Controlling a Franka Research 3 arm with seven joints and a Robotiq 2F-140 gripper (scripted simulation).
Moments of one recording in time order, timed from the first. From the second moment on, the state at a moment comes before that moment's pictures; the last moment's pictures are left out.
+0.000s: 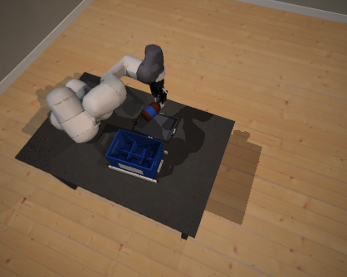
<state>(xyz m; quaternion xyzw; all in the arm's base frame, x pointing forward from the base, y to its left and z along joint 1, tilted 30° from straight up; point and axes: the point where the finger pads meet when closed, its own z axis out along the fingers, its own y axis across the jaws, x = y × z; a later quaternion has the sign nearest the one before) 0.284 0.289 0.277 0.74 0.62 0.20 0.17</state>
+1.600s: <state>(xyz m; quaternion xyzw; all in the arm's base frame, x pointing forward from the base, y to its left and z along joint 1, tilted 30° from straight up) 0.283 0.290 0.277 0.77 0.58 0.21 0.16</state>
